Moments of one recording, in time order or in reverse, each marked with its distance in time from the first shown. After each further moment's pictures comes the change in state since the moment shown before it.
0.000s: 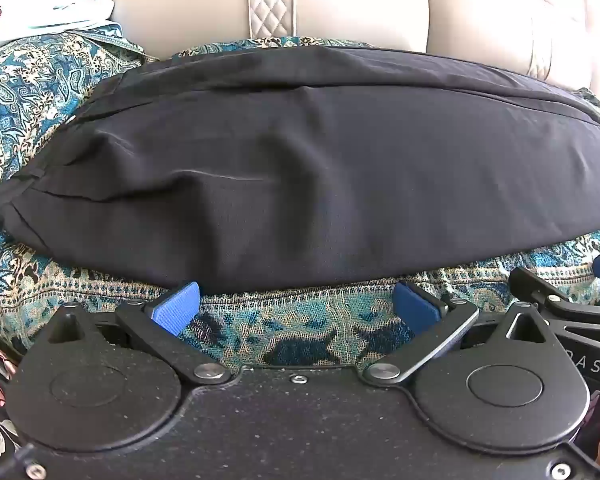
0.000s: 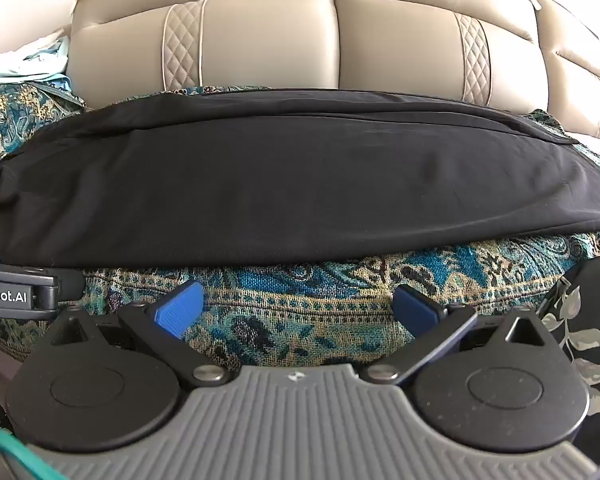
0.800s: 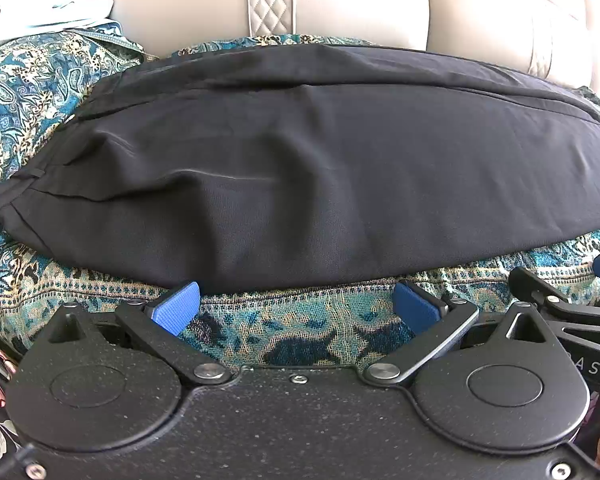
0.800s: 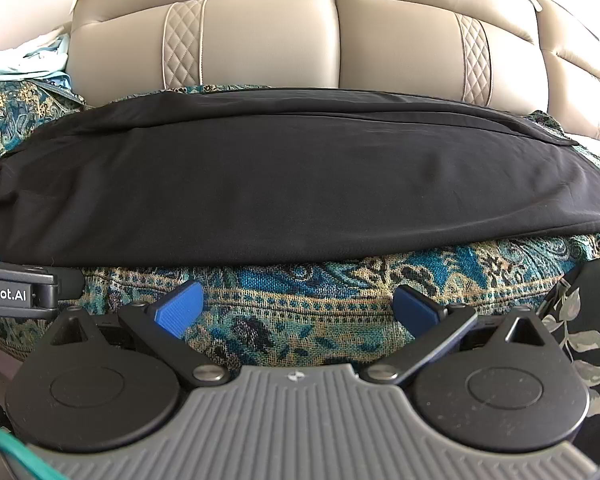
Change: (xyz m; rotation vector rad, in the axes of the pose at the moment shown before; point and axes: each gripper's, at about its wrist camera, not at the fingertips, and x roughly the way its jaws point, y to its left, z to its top) left arm 0.000 0.000 0.000 0.003 0.005 0.003; right arm 0.001 0.001 0.000 -0.007 0.000 -0.005
